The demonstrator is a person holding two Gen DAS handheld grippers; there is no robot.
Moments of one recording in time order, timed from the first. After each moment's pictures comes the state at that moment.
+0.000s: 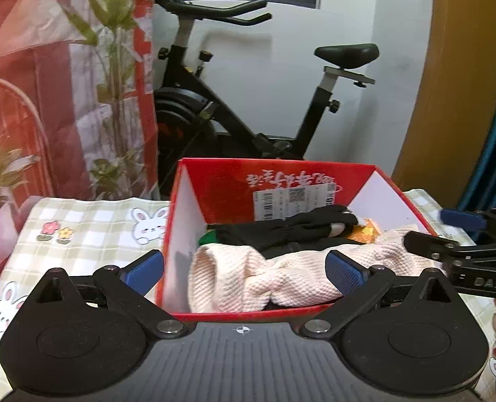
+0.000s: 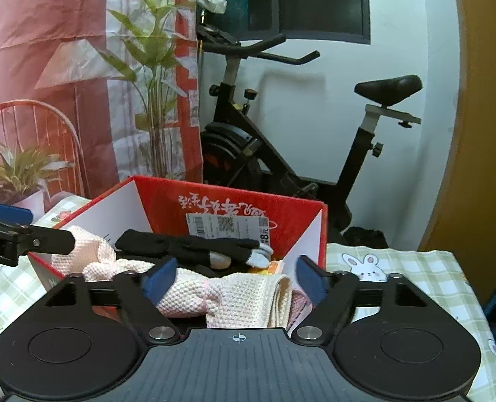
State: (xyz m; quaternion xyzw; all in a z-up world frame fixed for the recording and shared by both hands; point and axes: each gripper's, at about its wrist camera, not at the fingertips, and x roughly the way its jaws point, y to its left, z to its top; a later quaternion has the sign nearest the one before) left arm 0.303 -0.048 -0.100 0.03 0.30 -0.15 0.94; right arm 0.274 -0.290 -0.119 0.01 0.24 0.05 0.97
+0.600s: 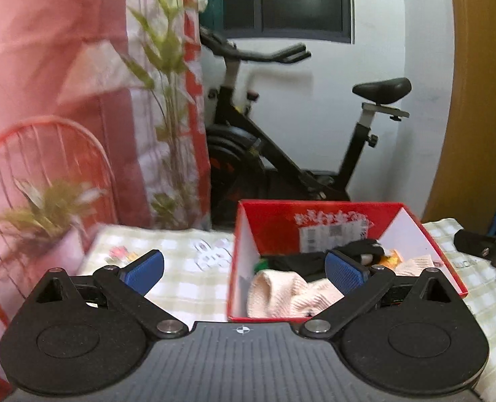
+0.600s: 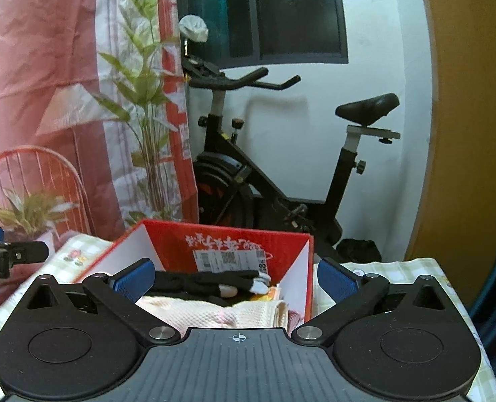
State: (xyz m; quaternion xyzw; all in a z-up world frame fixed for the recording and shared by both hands) left arm 0.248 -0.031 -0.039 0.05 0.24 -0.07 0.97; right arm 0.230 -0.293 -0.058 0.06 0.21 0.03 0.98
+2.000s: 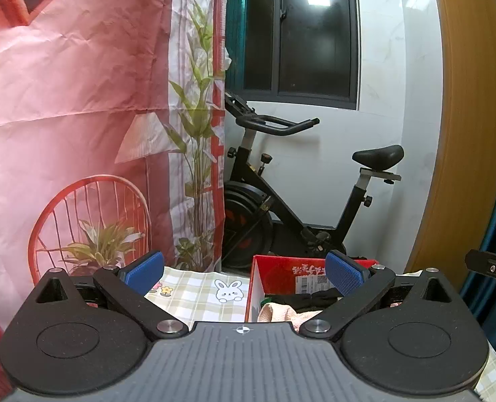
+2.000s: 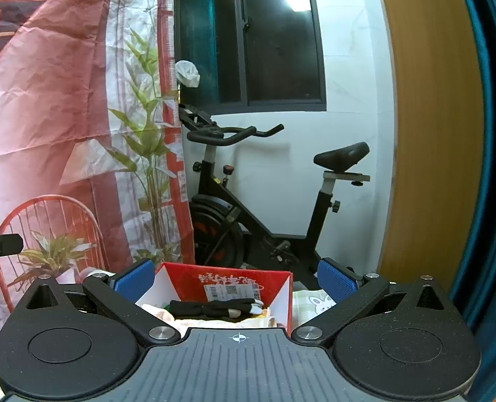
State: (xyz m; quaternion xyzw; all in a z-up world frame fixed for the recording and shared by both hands) left arm 0.131 -0.001 0.066 0.01 0.17 -0.05 0.98; right arm 0.103 -0.278 0.050 0.05 0.16 -0.01 0.99
